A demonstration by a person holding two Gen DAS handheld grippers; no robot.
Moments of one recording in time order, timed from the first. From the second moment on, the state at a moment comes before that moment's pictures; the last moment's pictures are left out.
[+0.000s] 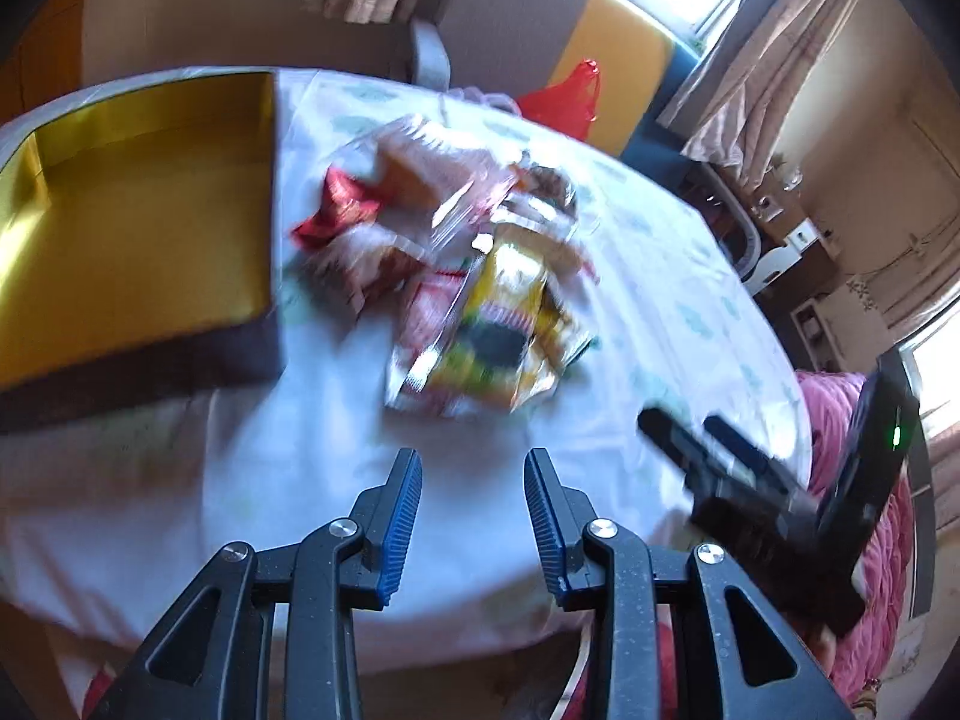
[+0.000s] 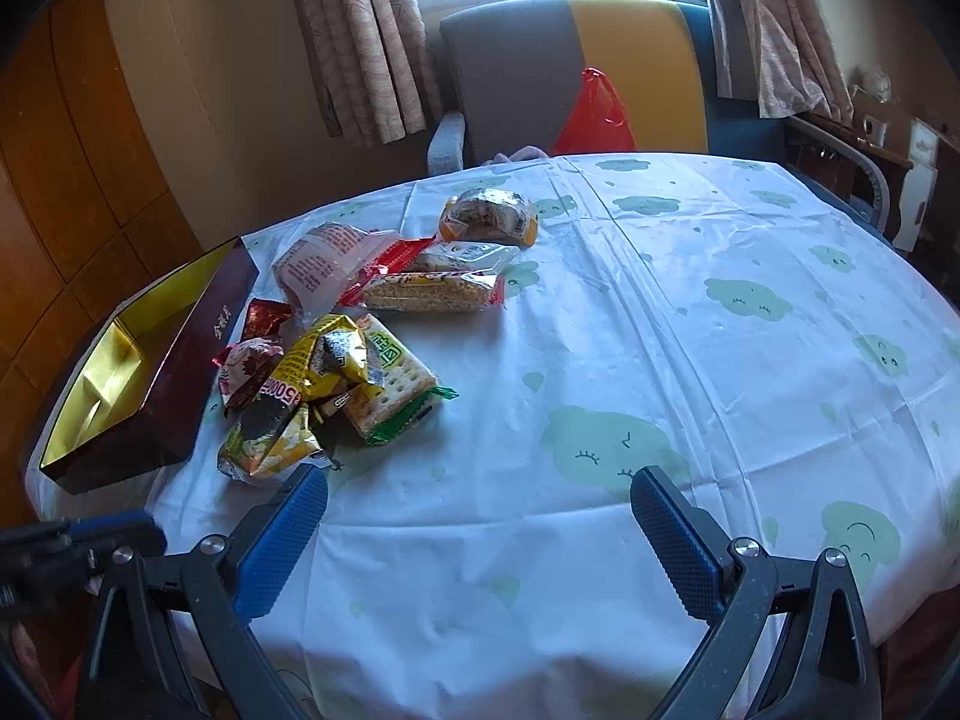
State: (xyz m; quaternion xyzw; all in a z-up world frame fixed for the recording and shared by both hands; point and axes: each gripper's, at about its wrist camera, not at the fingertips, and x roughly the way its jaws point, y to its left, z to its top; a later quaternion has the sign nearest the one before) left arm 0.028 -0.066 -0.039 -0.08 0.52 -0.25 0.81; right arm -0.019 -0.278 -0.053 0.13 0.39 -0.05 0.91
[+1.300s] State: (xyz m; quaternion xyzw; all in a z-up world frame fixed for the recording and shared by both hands) left arm 0.049 -0.094 -0.071 0.04 0.41 -0.27 0.87; right arm -0.003 -0.276 -0.060 0.12 0.38 -0.02 0.92
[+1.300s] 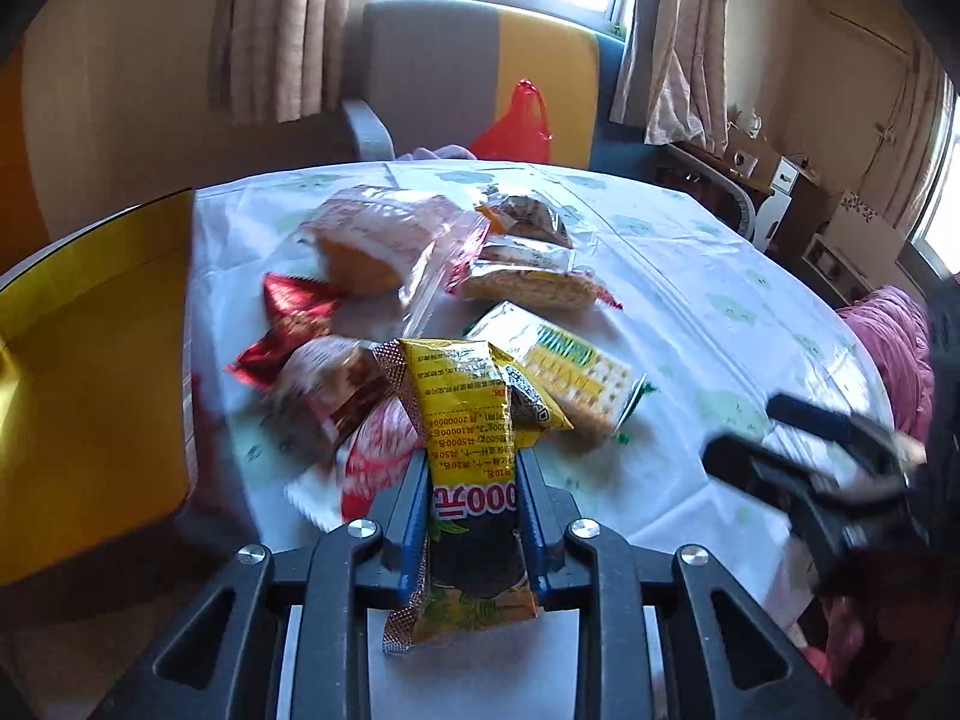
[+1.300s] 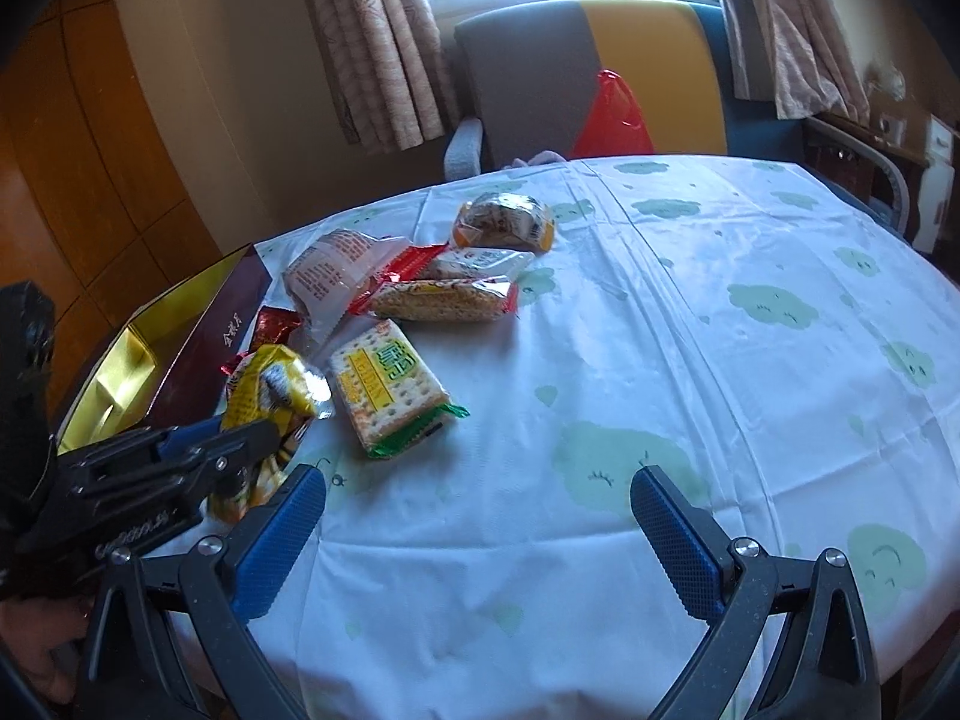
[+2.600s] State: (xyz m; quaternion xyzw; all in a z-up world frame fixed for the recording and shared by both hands) left arm 0.032 -0.067 -0.090 0.04 0.40 -0.23 0.89; right arm 0.068 -0.236 -0.093 0.01 0.39 0.02 0.92
